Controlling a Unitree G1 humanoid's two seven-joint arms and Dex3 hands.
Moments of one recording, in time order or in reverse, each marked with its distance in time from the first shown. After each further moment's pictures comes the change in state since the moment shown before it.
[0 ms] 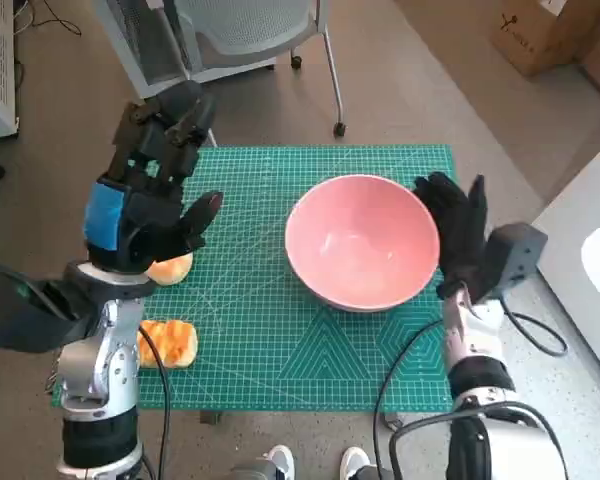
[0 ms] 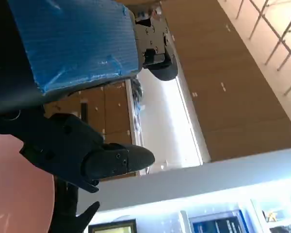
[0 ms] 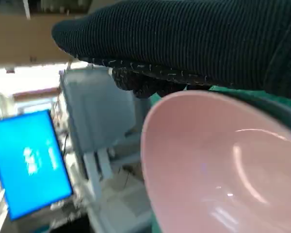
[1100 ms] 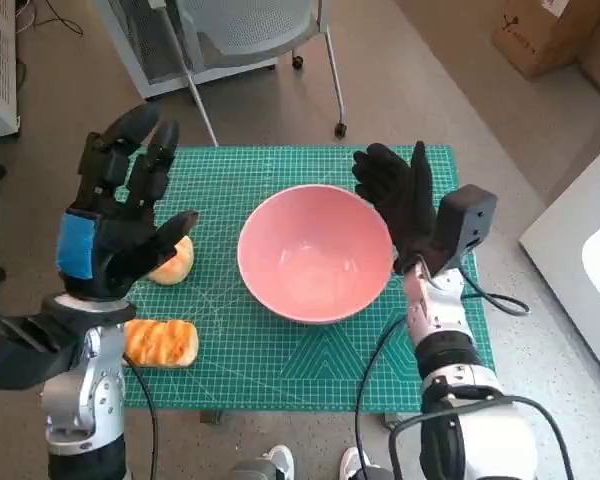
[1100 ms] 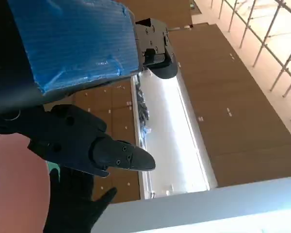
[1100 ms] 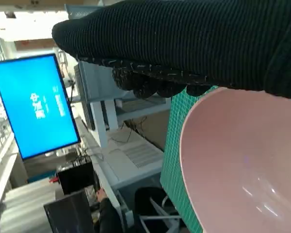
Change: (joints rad) left arm 0.115 0.001 0.042 -0.094 0.007 -0.003 0.061; right arm -0.097 0.065 0.038 0.001 -0.023 0.039 0.050
